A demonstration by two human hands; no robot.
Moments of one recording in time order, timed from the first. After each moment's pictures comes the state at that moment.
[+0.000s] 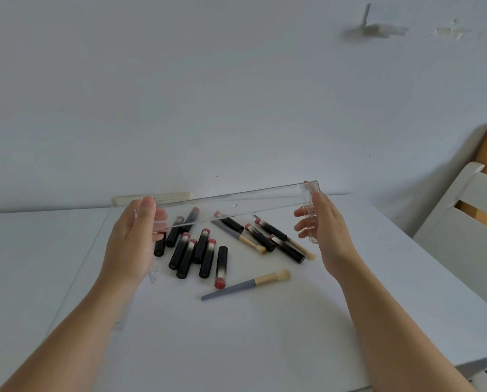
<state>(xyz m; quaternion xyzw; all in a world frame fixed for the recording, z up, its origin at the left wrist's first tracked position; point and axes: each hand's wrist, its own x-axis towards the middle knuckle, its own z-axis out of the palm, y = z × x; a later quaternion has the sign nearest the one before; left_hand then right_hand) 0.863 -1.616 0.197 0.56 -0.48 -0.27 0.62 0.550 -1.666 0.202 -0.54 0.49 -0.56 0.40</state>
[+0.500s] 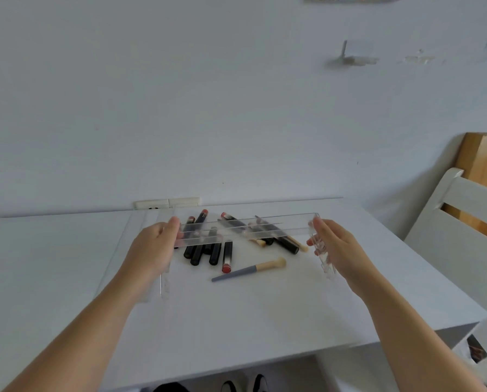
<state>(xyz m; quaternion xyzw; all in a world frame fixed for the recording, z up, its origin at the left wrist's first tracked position) 0.864 -1.584 0.206 0.69 -0.53 -0.23 0.43 0.518 -1.594 0.204 -0.57 0.57 -0.46 0.37</state>
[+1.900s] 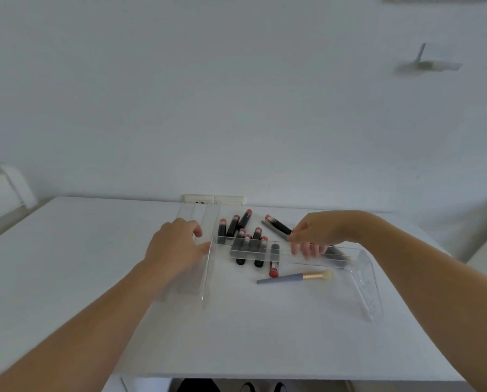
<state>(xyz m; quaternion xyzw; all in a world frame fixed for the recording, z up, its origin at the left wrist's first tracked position) 0.925 -1.586 0.192 0.74 -0.63 -0.03 0.22 0.624 -1.677 0.267 -0.82 0.49 0.12 0.26</state>
